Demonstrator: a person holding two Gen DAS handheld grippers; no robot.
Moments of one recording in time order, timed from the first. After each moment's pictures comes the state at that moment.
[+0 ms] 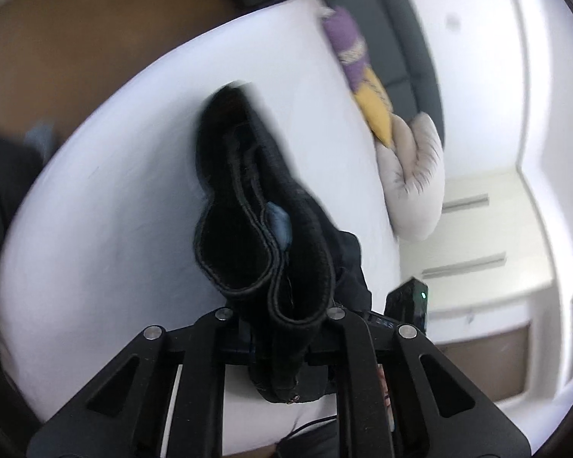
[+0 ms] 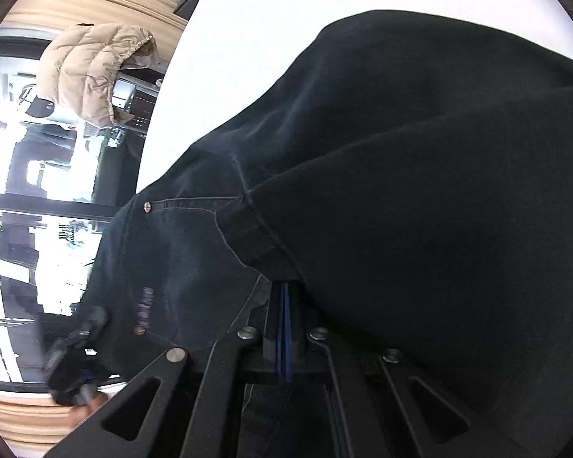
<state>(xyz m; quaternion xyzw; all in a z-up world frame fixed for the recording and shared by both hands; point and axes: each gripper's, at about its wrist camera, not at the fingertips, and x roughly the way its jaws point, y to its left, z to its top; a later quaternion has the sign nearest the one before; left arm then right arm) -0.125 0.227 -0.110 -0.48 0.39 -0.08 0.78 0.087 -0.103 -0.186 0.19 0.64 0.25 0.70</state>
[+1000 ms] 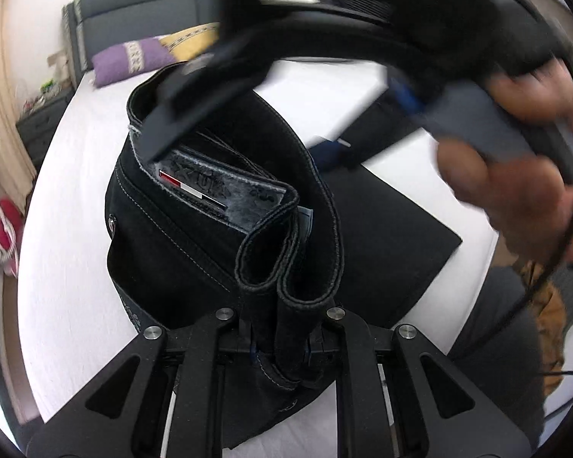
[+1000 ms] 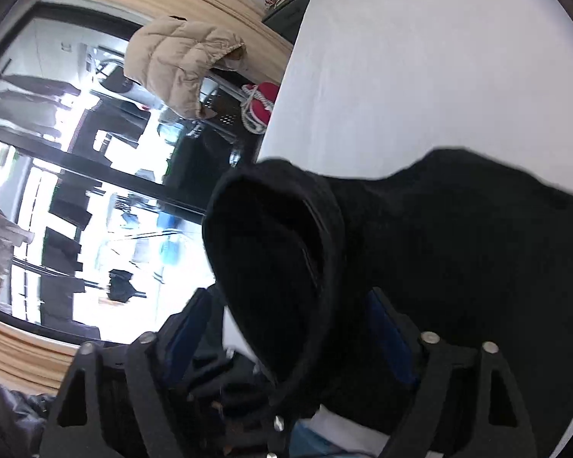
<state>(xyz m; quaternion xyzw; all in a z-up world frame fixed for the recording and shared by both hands) -0.101 -0.071 -0.066 0.07 0.40 -0.22 0.89 0.070 -0.139 -0.062 0.18 0.57 0.38 0.70</state>
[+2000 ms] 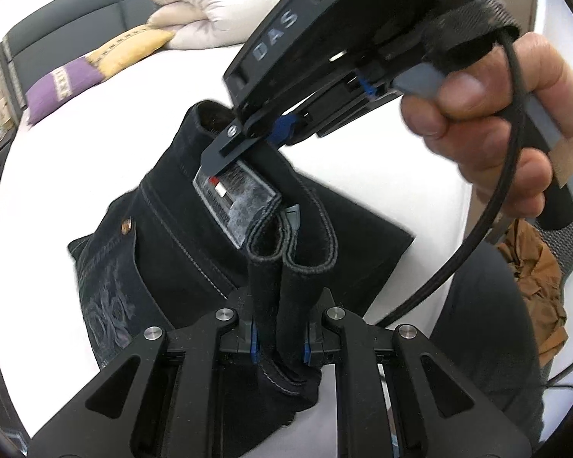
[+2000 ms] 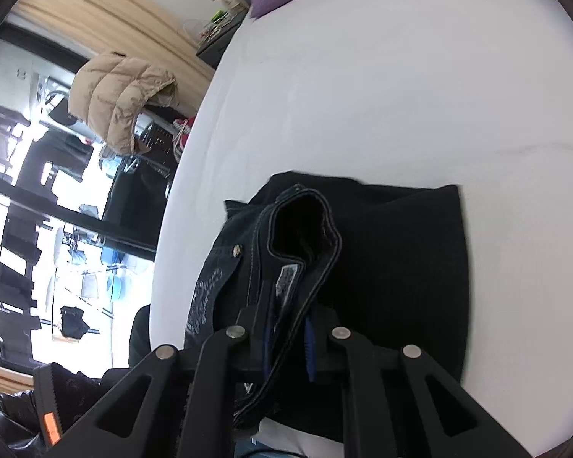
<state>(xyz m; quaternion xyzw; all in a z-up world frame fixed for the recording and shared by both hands) -0.086 -0.215 -0.089 0.15 0.42 -0.31 0.84 0.071 -0.270 -0.080 0.18 0.57 0.25 0.76</state>
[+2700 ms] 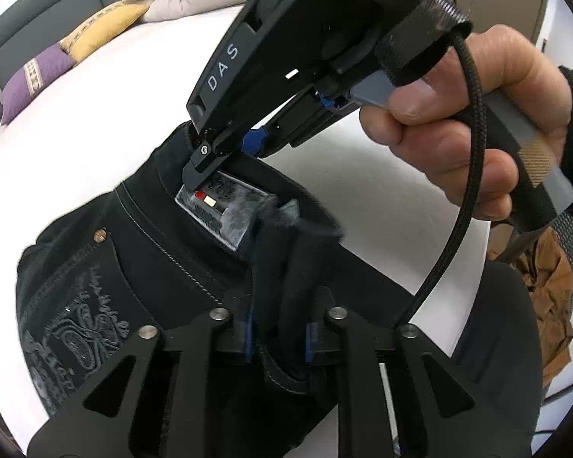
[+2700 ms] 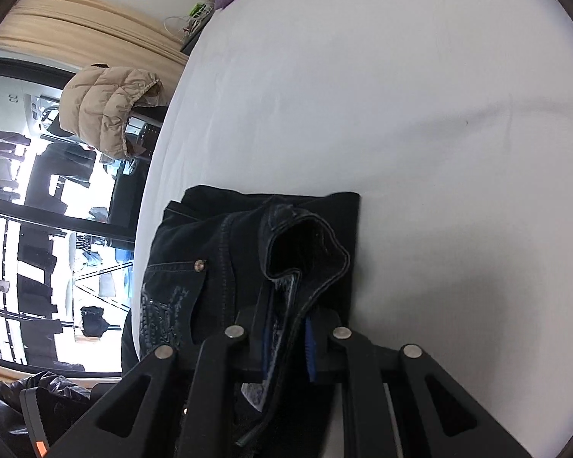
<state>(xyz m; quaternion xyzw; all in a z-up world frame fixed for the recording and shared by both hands) -0.022 -0.291 -0.124 0.17 0.47 -0.29 0.81 0.129 -0.351 -0.163 0.22 0.61 0.27 0.71</state>
